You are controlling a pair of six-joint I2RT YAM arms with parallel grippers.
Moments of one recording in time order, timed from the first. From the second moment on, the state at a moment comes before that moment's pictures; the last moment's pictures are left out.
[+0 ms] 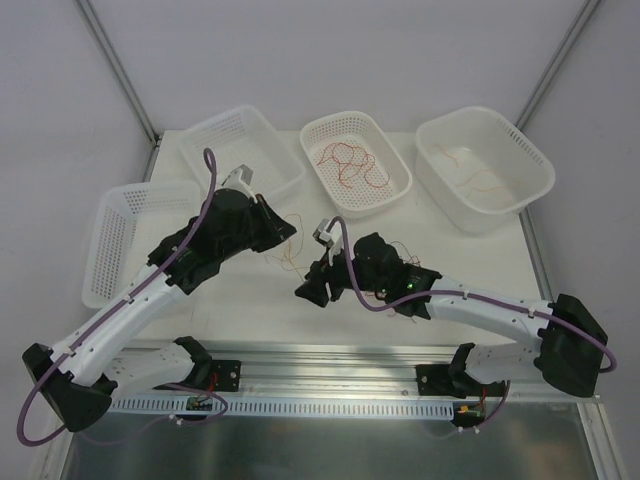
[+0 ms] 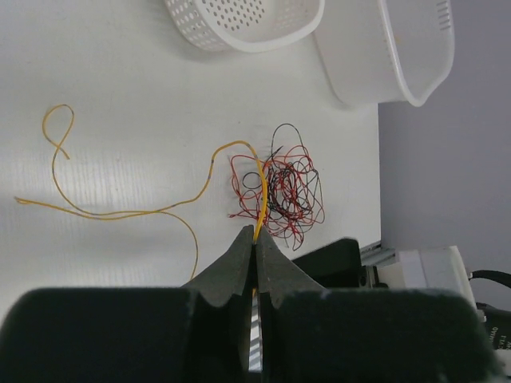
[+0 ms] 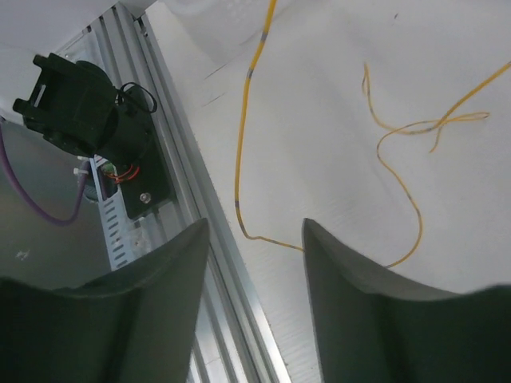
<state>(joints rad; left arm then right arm) -0.69 1.01 1.07 -0.55 -0.07 -0.91 1.04 1.24 0.78 0.12 -0.24 0.30</state>
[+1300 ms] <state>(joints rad) -0.69 0.69 0.98 -0.54 -0.32 -0.58 0.77 1.01 1.31 -0.44 0.17 -0.04</state>
